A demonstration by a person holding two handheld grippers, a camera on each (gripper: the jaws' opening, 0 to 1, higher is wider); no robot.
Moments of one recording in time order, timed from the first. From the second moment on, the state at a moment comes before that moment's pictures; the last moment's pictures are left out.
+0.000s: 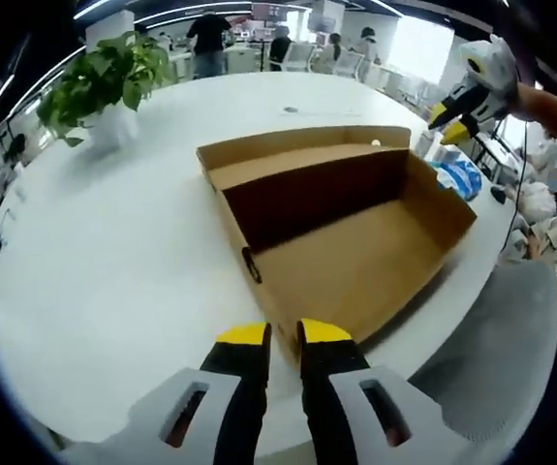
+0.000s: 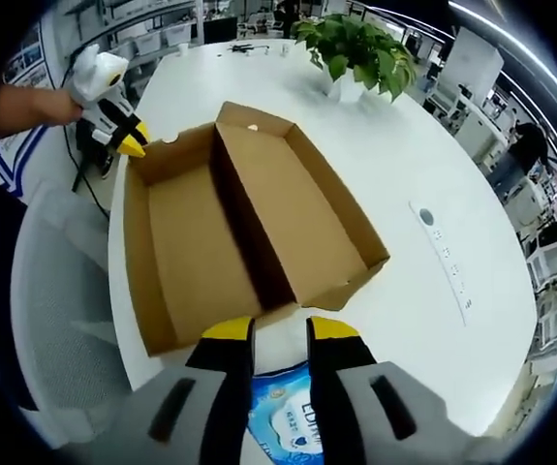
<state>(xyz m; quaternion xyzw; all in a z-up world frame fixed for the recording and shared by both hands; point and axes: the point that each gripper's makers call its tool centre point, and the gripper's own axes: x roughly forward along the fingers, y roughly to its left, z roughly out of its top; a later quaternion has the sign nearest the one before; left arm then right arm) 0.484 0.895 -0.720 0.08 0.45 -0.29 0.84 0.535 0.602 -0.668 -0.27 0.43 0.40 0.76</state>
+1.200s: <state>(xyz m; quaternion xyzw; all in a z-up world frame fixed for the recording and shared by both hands) 0.493 0.896 -0.719 0.06 0.45 -0.27 0.85 0.633 0.581 -0.698 -0.01 0.47 0.22 0.85</state>
